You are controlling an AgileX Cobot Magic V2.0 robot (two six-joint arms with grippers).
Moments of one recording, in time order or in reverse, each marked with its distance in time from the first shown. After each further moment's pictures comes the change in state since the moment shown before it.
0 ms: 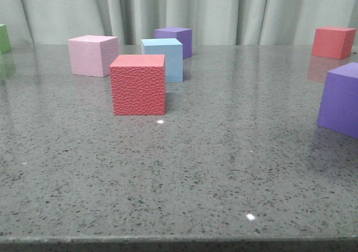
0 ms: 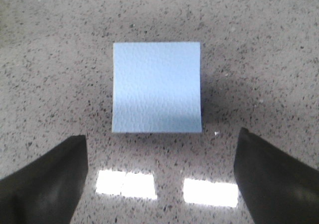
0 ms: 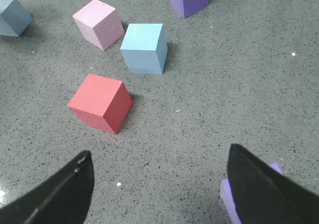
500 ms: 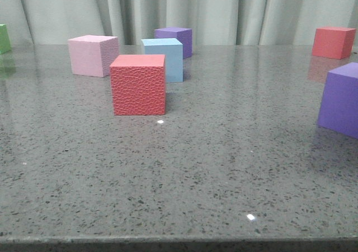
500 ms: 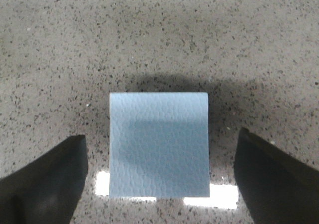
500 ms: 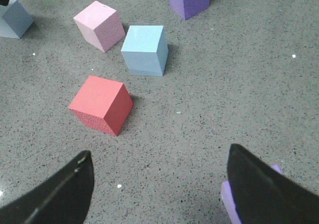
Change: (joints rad) left arm 0.000 0.156 -0.165 -0.003 0.023 0.001; right arm 0.000 0.000 0.000 0.000 -0.004 0.000
